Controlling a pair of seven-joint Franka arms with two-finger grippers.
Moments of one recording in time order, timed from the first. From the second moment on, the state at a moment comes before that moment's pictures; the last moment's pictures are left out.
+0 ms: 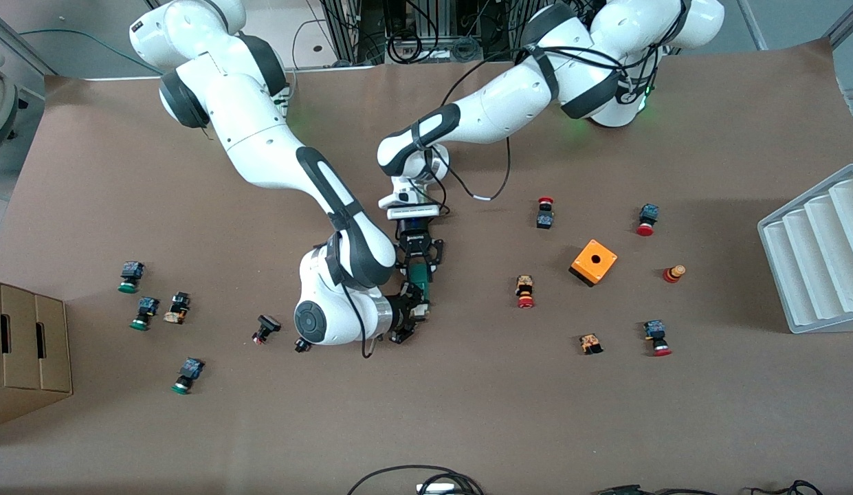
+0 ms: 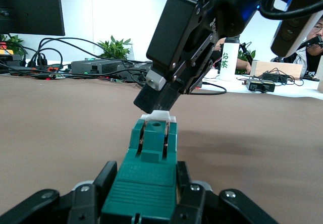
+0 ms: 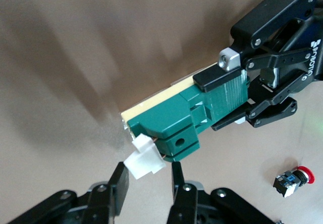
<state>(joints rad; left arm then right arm) -0.74 1.17 -0.50 -1.53 2.16 1.57 -2.57 0.58 1.01 -0.09 -1.13 0.74 2.06 2.12</state>
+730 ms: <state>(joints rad) -0.74 1.17 -0.50 -1.53 2.16 1.57 -2.57 0.58 0.99 -0.09 -1.14 0.74 2.05 2.12</state>
